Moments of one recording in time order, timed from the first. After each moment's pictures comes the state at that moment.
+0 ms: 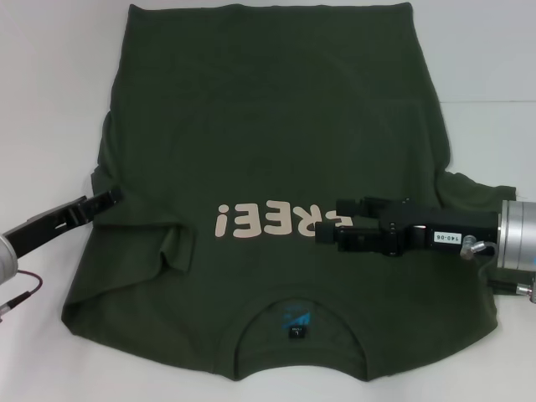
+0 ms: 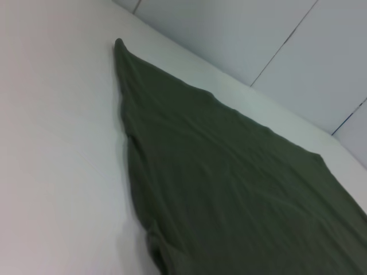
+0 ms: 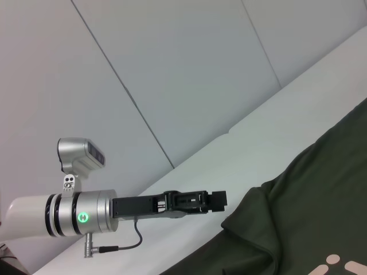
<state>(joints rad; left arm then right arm) -0.48 -2.16 0.42 0.59 1.96 1.01 -1.74 0.61 2.08 -0.76 -0.53 -1.91 -1.47 1.60</state>
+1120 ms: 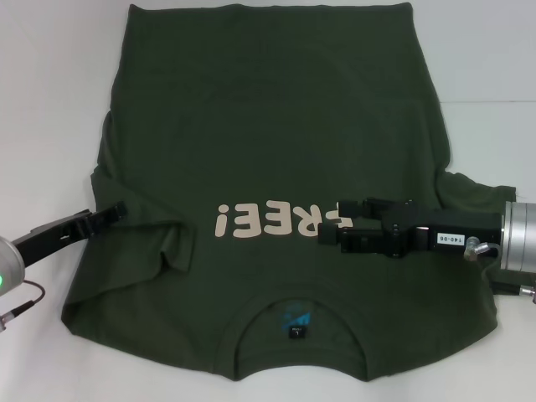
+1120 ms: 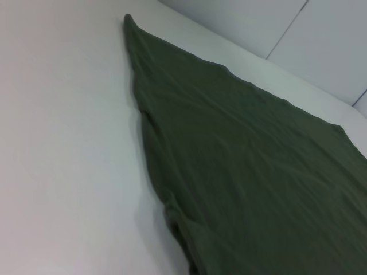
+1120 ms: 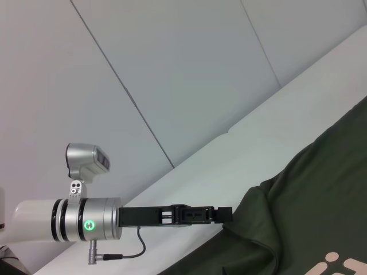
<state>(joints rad) -0.48 -2.16 0.49 0.57 1.97 0.93 -1.74 0.61 2.08 -0.76 -0.53 -1.90 -1.48 1.60</state>
